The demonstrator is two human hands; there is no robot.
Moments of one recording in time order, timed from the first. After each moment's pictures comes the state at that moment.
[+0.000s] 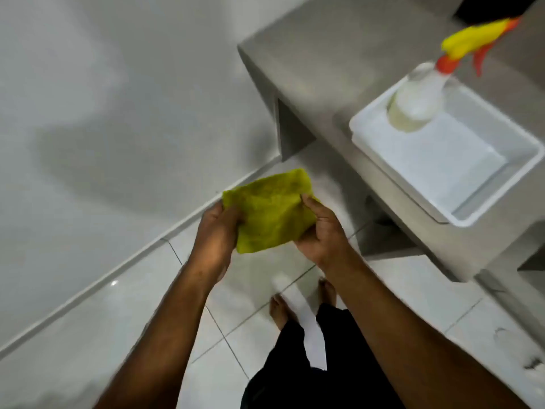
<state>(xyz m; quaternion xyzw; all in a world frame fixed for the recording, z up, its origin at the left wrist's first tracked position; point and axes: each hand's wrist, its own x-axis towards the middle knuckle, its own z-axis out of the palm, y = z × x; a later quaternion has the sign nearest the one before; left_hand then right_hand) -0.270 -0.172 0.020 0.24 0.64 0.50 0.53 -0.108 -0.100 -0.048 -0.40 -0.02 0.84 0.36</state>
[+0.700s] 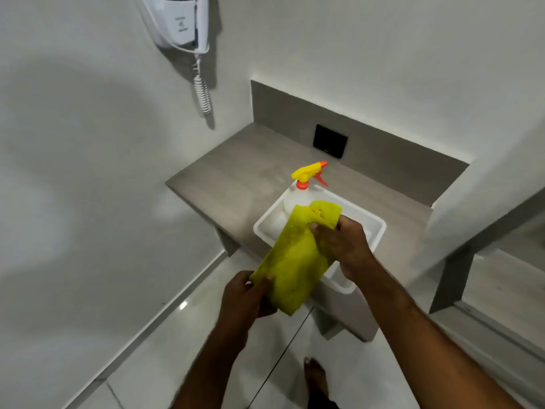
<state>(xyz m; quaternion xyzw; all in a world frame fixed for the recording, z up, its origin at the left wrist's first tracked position) -0.118 -0.099 0.059 0.30 0.63 0.41 0.59 0.085 0.000 0.085 -0.59 -0.40 0.53 0.46</state>
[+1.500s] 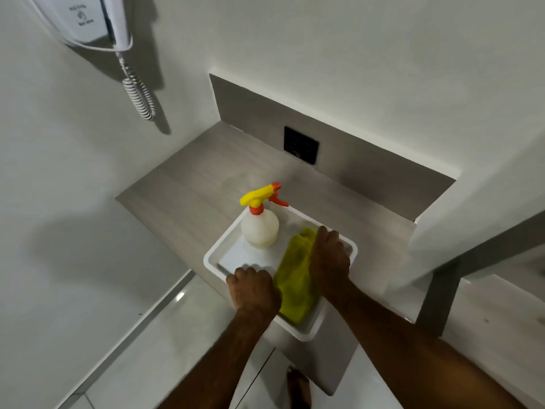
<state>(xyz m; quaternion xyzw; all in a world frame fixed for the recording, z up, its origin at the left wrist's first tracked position) 0.023 0.041 0.015 0.65 0.73 -0.17 0.10 0.168 0.094 -0.012 -0.78 -0.62 0.06 0.05</state>
